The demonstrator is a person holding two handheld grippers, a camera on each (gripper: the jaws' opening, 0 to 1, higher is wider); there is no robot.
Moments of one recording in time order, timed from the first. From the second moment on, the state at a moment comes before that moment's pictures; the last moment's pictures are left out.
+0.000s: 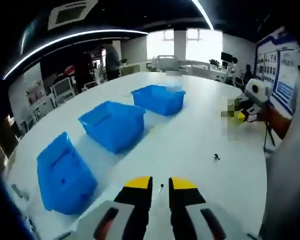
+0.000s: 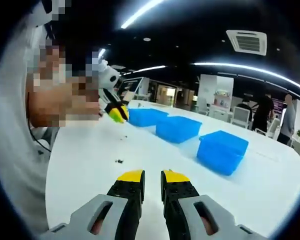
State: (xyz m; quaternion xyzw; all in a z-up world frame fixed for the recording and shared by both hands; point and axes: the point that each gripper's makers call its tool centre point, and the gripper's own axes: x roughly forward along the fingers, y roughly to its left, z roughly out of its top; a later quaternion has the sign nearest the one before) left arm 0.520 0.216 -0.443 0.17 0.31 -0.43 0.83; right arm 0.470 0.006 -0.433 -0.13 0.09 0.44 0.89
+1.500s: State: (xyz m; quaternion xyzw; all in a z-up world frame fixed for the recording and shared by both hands) left arm 0.502 0.188 -0.478 0.26 0.43 -0.49 0.71; right arm 0.463 -0.013 -0.439 -0.12 0.10 0.42 0.90
